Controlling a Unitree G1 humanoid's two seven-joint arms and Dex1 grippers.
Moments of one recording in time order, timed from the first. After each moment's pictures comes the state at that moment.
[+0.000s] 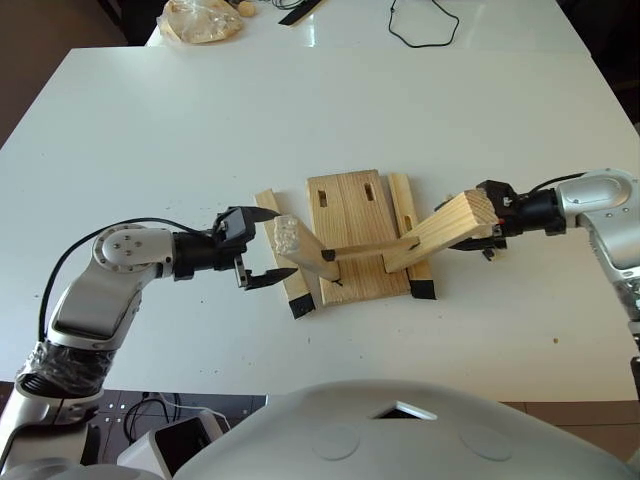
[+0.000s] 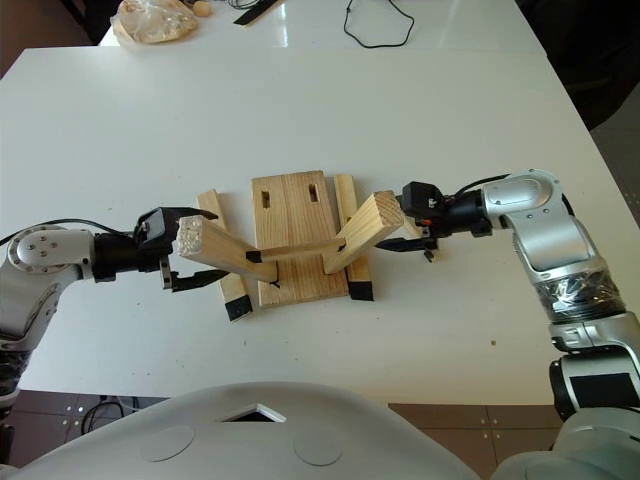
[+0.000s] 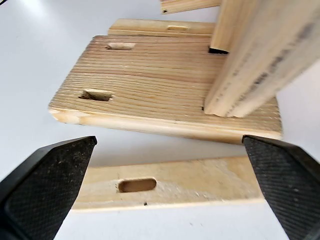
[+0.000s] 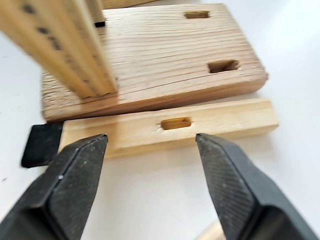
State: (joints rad) left arm 0.02 0.82 -0.06 -0.34 -0.35 0.38 -1.04; right arm -0.33 -0.85 0.24 0.10 0.23 0.13 1.31
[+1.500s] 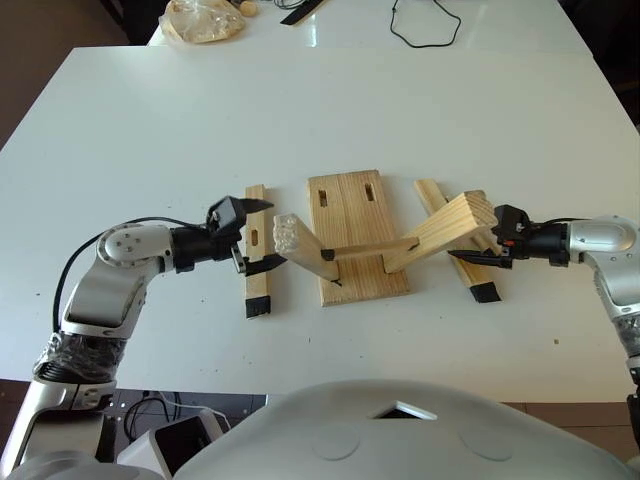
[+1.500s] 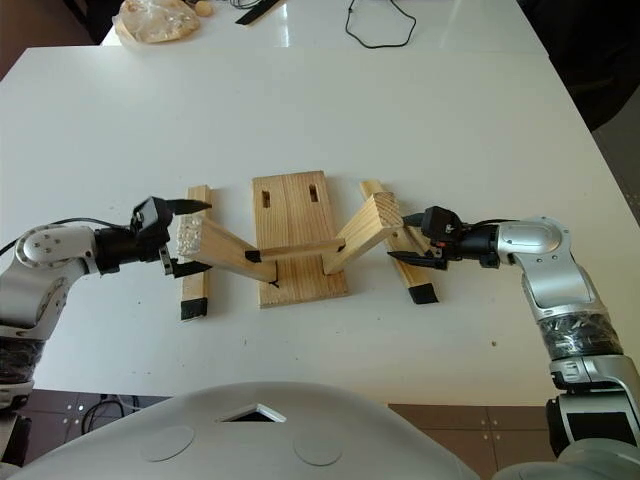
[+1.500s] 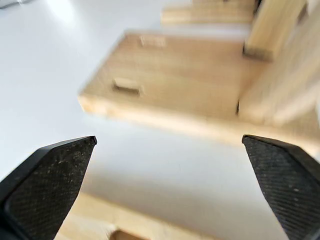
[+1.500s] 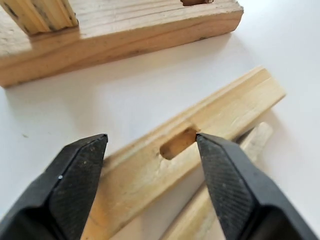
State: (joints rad) left arm -0.03 0.75 -0.01 -0.19 -0.44 0.34 -1.01; right arm -0.09 -0.84 0.08 0.10 0.25 0.02 1.19
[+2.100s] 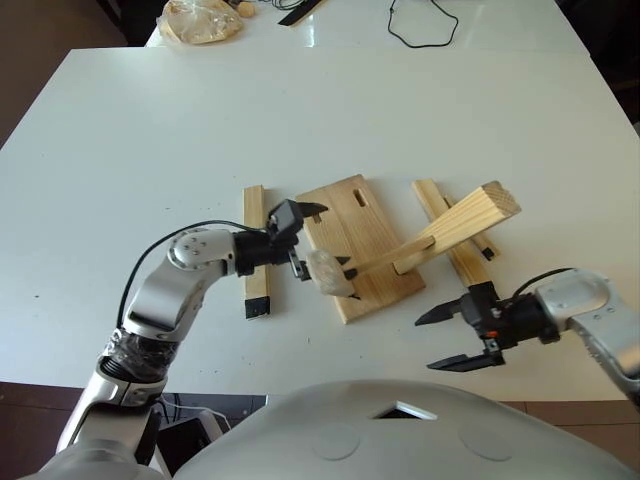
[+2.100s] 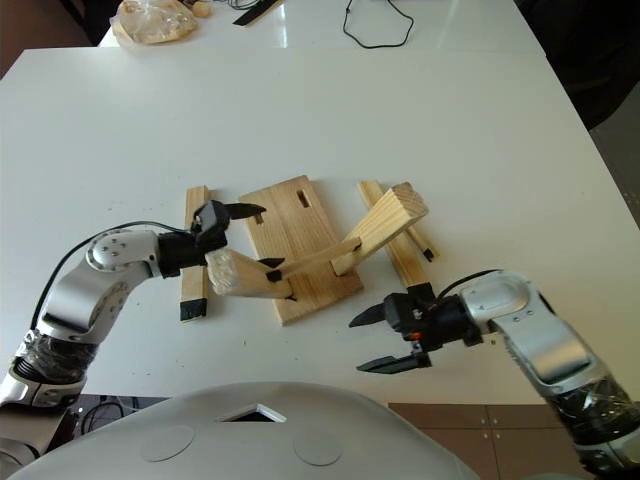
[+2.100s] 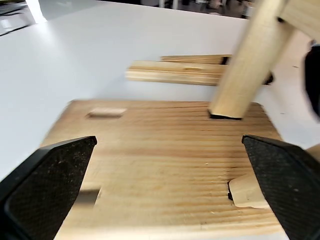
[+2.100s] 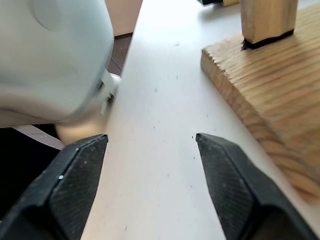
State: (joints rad) left arm -0.05 0.58 -0.25 -0.32 -0.36 0.40 -0.90; right arm 0.22 -0.91 0.28 -0.37 0.30 0.24 1.33
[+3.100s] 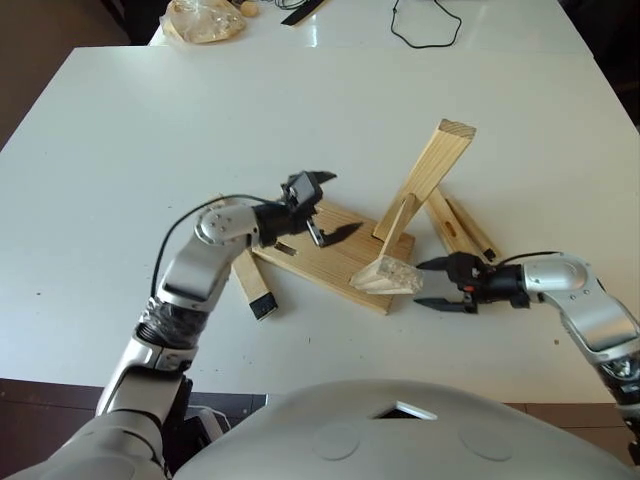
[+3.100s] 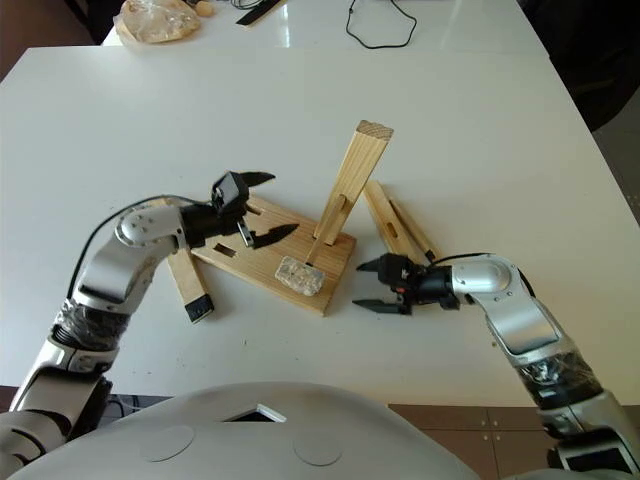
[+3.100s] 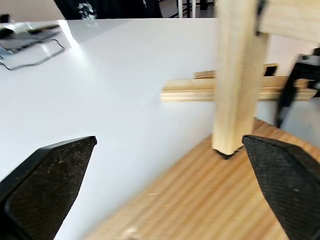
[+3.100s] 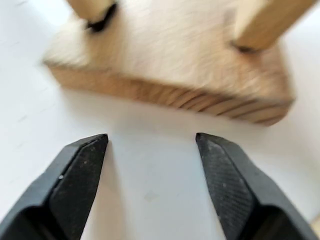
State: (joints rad) left arm -0.25 0.48 -0.23 -0.13 -0.24 0.30 -0.82; right arm 0.14 -0.86 0.25 -0.23 0.19 0.16 1.15
